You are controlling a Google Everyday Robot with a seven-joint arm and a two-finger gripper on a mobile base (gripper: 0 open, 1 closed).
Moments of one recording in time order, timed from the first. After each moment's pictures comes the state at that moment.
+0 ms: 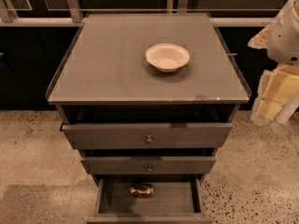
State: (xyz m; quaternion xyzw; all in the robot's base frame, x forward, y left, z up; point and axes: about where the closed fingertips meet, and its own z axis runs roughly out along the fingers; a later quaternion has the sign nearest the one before) arm 0.438 -0.217 0.976 -0.60 0.78 -0.03 0.16
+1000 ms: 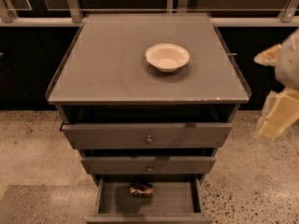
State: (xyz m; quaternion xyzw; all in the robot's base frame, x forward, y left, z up) arm 0.421 -0.224 0.952 -0.59 0.79 -0.02 0.19
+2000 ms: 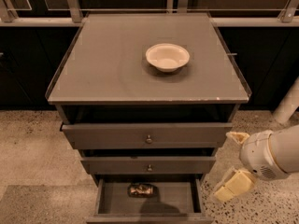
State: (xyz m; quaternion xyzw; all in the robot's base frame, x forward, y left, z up) arm 0.378 -0.191 0.763 -0.48 0.82 0.16 0.26
